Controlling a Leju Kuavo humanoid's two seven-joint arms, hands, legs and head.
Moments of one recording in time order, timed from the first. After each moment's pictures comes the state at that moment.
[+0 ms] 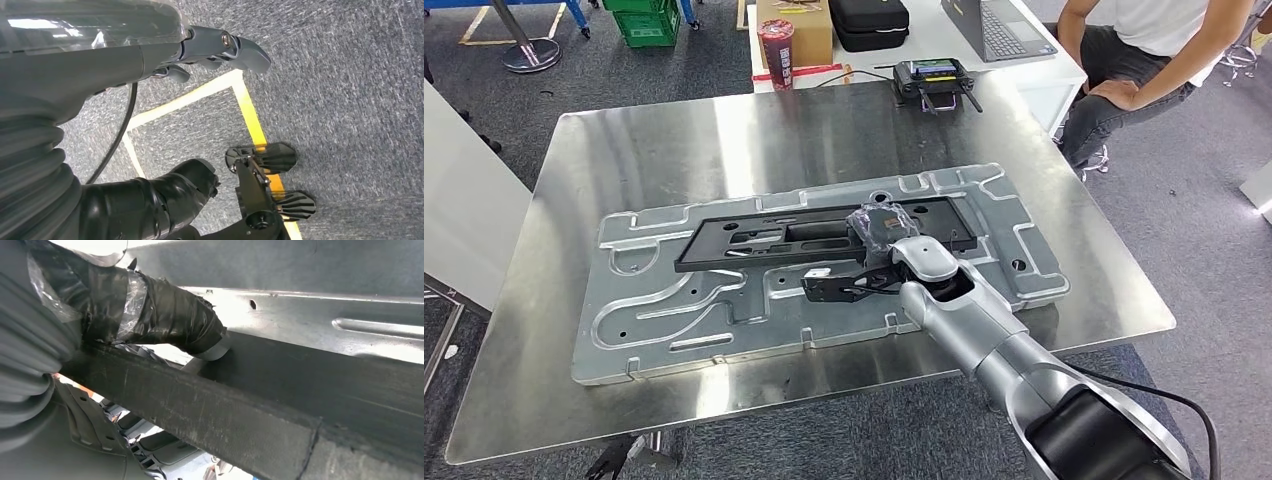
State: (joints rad) left arm -0.03 0.15 0.24 -0.26 -0.11 -0.32 0.02; right arm -0.89 0.10 0.79 -0.42 0.89 -0.04 -0.19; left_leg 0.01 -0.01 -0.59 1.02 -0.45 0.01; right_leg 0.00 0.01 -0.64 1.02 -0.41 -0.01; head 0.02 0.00
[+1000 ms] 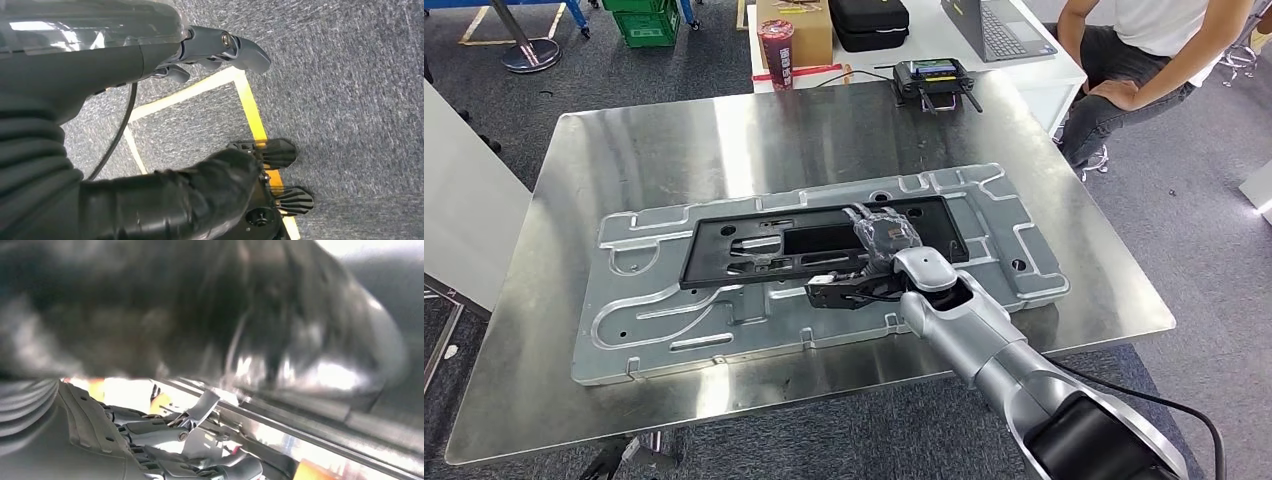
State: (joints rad) left arm -0.03 0.15 0.27 -0.25 -0.09 -0.36 0.03; right arm -0.86 0.10 0.80 -0.41 0.89 -0.06 -0.14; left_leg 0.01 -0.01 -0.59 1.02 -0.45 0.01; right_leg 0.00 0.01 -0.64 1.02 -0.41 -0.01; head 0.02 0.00
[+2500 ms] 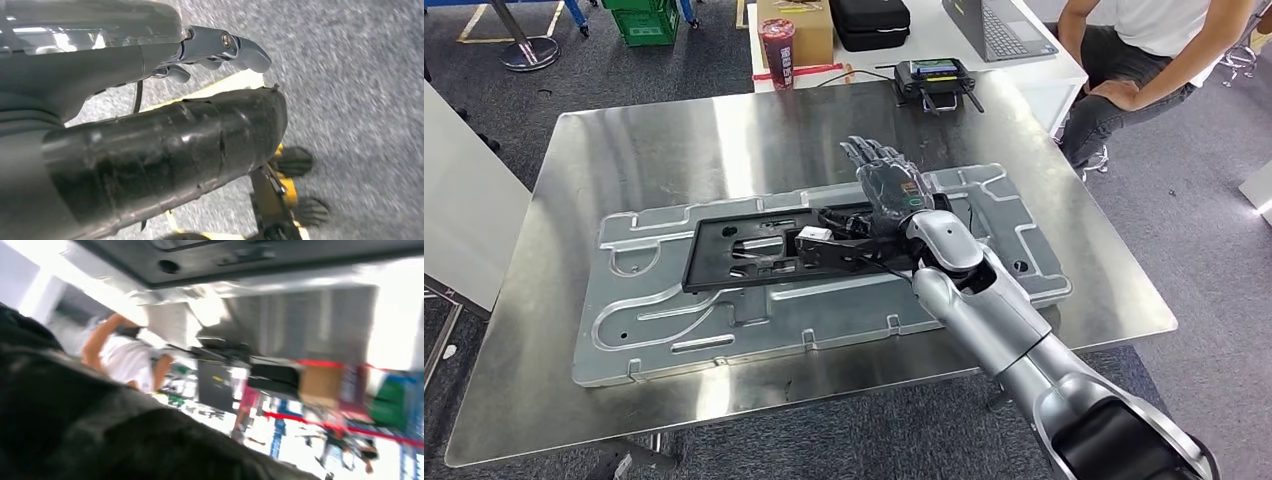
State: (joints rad) left arm 0.02 0.15 0.31 -0.24 -0.12 -0.30 0.02; right arm -0.84 0.02 0.75 -0.80 0.81 -0.09 -0.11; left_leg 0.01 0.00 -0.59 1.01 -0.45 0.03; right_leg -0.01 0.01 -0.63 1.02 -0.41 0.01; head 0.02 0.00
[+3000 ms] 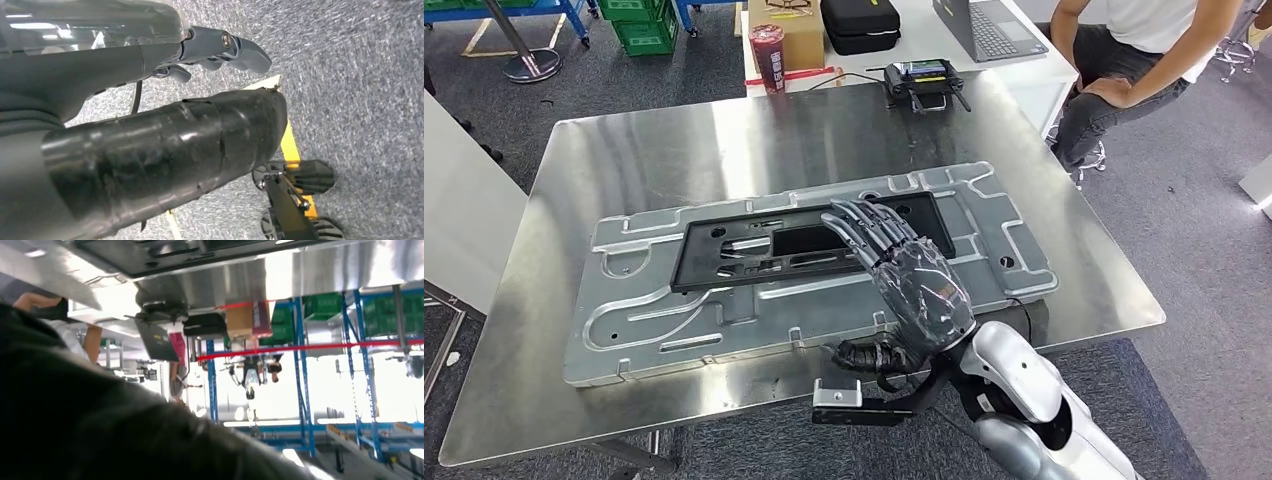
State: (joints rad) left arm 0.10 0.10 0.33 -0.31 -0.23 -0.24 0.03; right arm -0.42 -0.22 0.77 -1.62 0.77 -0.11 -0.18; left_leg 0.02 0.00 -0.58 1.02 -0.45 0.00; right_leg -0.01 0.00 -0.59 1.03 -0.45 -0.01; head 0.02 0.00
